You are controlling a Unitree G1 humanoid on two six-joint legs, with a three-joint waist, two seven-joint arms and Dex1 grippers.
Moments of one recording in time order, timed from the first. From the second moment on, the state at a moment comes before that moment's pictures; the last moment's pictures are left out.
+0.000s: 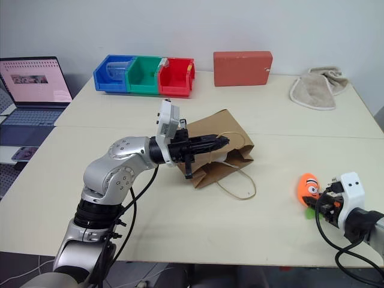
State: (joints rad) left arm -0.66 0.38 -0.11 -0.16 -0.59 0.57 -0.95; right arm 0.14 -0.72 -0.49 -0.43 0.51 1.02 0.67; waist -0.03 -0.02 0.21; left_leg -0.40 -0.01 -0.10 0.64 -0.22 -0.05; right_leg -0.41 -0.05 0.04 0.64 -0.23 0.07
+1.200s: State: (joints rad) left arm -0.68 0.40 -0.08 -0.23 -0.70 0.70 -0.97; right arm -0.54 -0.52 0.35 -0.31 0.24 0.71 0.67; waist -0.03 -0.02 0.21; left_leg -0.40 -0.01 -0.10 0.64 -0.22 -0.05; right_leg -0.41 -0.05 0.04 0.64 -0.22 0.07
